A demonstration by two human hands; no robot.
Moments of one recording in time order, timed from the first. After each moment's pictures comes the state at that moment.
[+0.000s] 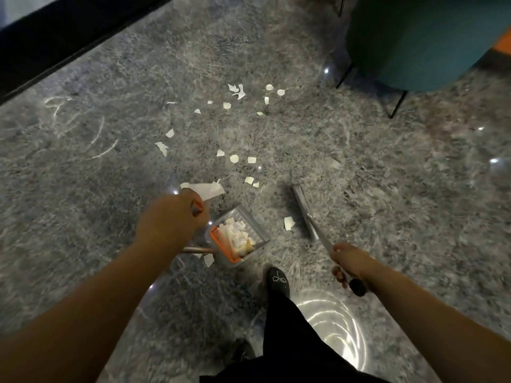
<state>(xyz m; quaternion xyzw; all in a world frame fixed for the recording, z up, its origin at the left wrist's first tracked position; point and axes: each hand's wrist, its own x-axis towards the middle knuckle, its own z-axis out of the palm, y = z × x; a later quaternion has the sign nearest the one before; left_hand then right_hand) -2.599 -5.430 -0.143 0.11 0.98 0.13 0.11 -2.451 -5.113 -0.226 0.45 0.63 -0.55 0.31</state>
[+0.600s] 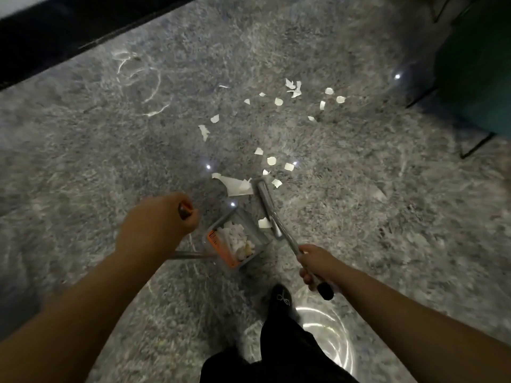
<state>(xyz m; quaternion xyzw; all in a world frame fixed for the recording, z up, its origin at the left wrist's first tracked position) -2.651 -5.449 -0.122 -0.07 0.98 0.13 0.10 -2.604 -5.163 -0.247 0.31 0.64 -0.55 0.45</state>
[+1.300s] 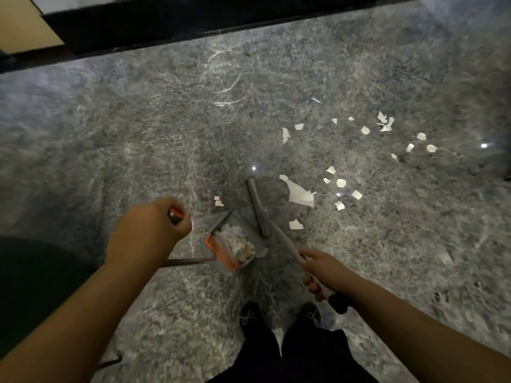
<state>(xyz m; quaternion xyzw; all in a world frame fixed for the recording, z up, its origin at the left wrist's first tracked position) -2.505 -5.638 -0.098 -0.28 0.95 0.16 0.01 -2.583 -5.338 -0.208 0.15 0.67 -0.50 0.53</state>
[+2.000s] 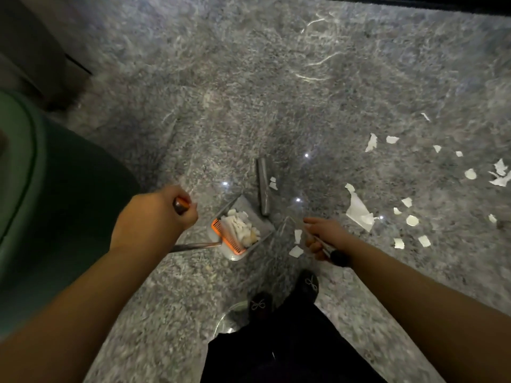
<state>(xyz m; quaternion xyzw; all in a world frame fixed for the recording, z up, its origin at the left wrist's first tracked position) -2.425 -5.736 -0.120 -0.45 0.88 0.15 -0.04 -2.653 -5.528 -0.256 0.10 0.62 -0.42 0.66</state>
